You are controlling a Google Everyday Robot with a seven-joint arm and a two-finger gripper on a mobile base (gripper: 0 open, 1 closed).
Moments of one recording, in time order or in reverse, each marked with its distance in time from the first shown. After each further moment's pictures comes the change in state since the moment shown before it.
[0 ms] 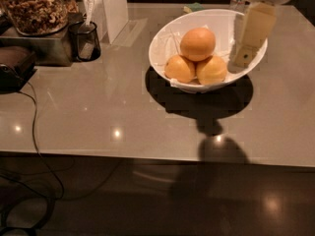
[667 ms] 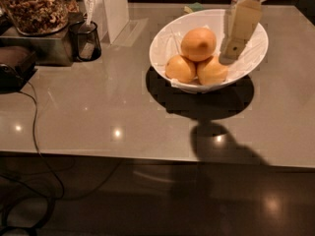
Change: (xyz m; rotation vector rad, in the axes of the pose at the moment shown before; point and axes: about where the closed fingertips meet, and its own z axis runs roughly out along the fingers) arm -0.002 -0.026 0.015 0.002 0.010 -0.023
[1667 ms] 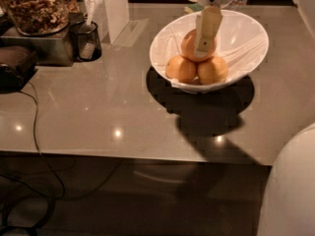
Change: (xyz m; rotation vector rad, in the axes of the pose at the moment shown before) arm -0.009 -0.073 0.091 -0.074 0.009 -0.009
